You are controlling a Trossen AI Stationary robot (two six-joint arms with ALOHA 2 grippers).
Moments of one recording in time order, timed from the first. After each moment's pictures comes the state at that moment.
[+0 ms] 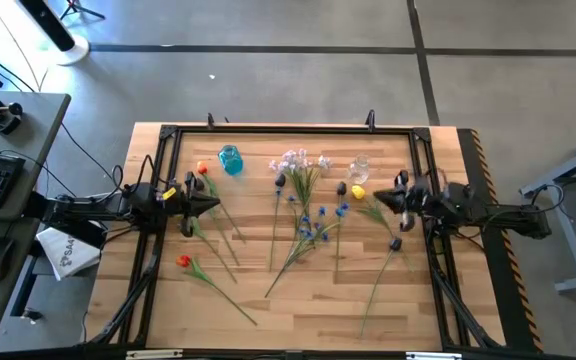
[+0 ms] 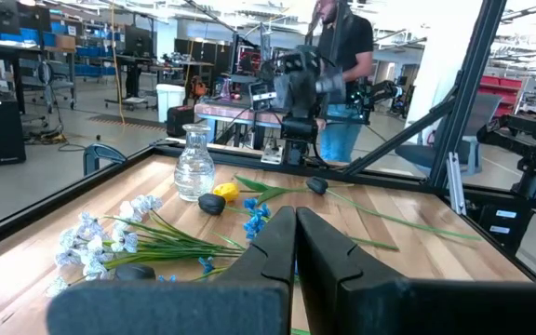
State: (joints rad) left arm -0.01 0.01 0.01 0.04 -0.12 -0.10; right arm -0.07 0.02 0.01 0.21 0.07 0.35
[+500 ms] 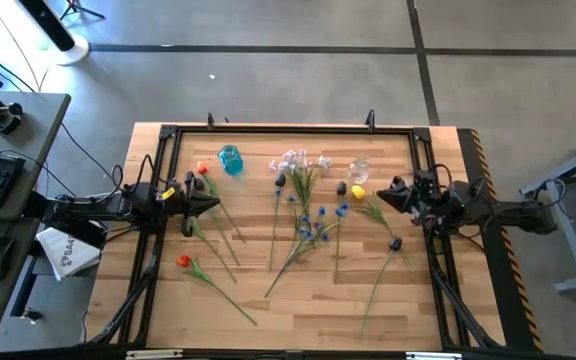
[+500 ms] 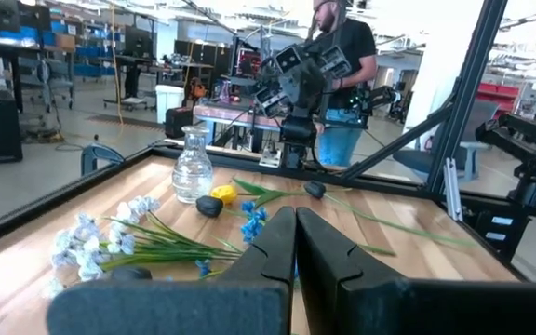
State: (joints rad) left arm -0.01 0.01 0.01 0.05 -0.12 -0.12; right arm -0.04 0.13 0.03 0.37 0.01 0.68
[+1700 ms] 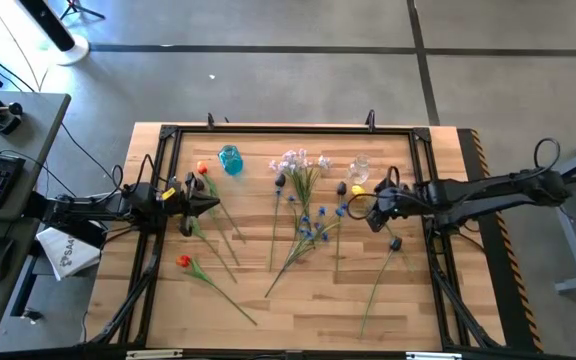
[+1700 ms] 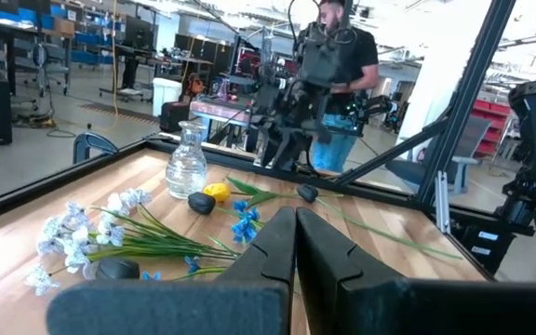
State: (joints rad) left arm -0.01 0.01 0.01 0.05 -0.12 -0.19; right arm 0.04 0.92 0.54 -0.69 0.25 0.84
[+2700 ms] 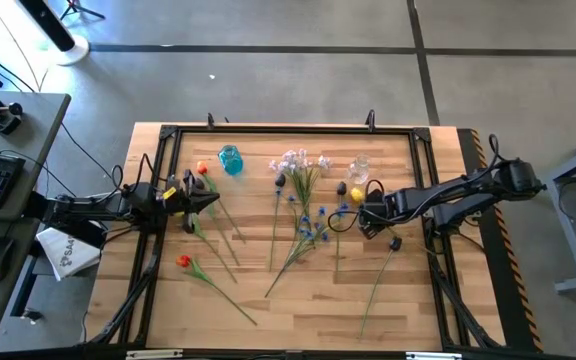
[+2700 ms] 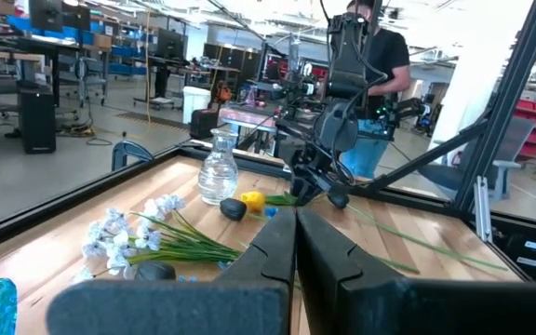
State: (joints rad) left arm -0.01 0.01 0.01 0.06 -0.20 -0.15; right arm 0.04 1.34 0.55 -0.73 0.23 0.96
